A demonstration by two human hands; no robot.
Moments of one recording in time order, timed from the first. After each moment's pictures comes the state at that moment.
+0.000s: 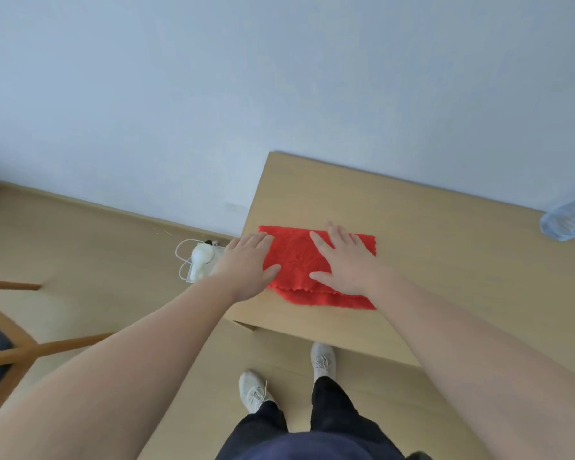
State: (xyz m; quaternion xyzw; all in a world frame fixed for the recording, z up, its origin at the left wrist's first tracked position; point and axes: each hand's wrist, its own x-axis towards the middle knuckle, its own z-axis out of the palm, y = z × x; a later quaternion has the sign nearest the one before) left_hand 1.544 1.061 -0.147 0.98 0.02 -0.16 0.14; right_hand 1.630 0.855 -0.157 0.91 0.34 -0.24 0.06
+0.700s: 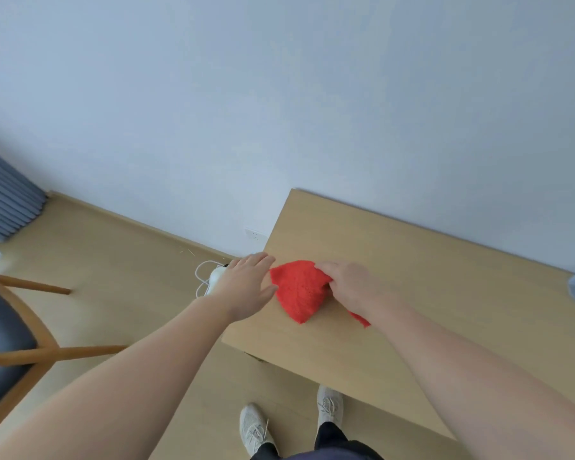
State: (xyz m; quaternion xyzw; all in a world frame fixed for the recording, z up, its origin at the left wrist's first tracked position) left_hand 1.546 1.077 -0.128 0.97 0.08 -0.14 0.18; right_hand 1.660 0.873 -0.145 0.90 0.36 -0.23 -0.12
